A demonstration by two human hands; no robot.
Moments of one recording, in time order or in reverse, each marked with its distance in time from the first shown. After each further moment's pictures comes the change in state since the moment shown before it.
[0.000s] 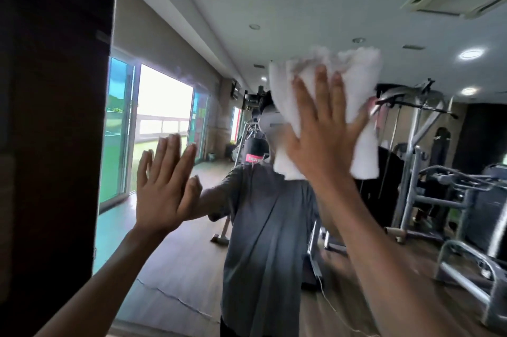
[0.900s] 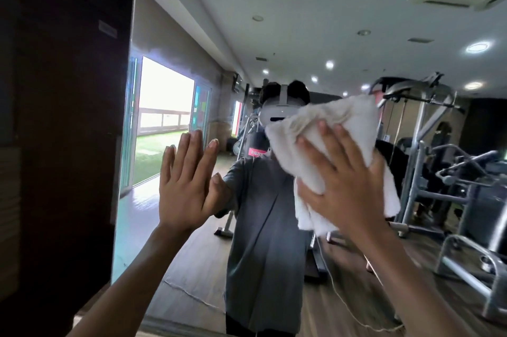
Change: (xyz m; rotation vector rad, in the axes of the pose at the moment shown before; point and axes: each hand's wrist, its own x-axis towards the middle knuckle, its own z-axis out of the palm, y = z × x) left_hand -0.005 0.000 0.005 -0.036 0.065 0.001; right_hand -0.074 0.000 0.016 0.005 -0.023 -0.261
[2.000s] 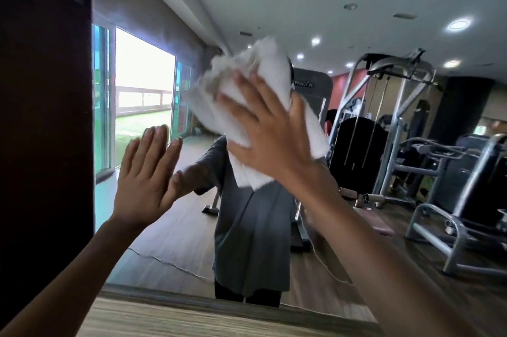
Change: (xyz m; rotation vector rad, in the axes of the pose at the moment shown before) left_hand -0.042 -0.040 -0.007 -0.002 -0.034 0.194; right_hand 0.055 -0.057 0.004 0.007 0.069 -0.157
